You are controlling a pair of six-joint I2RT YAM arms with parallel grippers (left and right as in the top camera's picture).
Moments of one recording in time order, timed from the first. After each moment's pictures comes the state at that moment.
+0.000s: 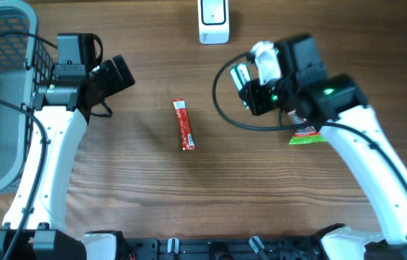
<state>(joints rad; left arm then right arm) -0.02 1.48 1.30 -0.78 -0.06 -0.43 0.39 1.48 1.43 -0.92 -0.27 0.08</state>
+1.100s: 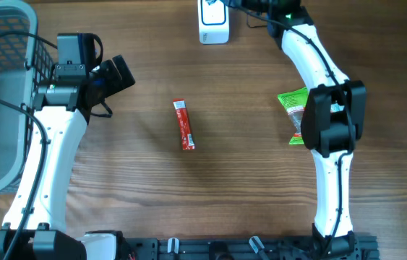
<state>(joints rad) -0.02 1.48 1.30 -0.78 -0.06 -0.43 0.19 2.47 2.13 0.22 -1.04 0.85</state>
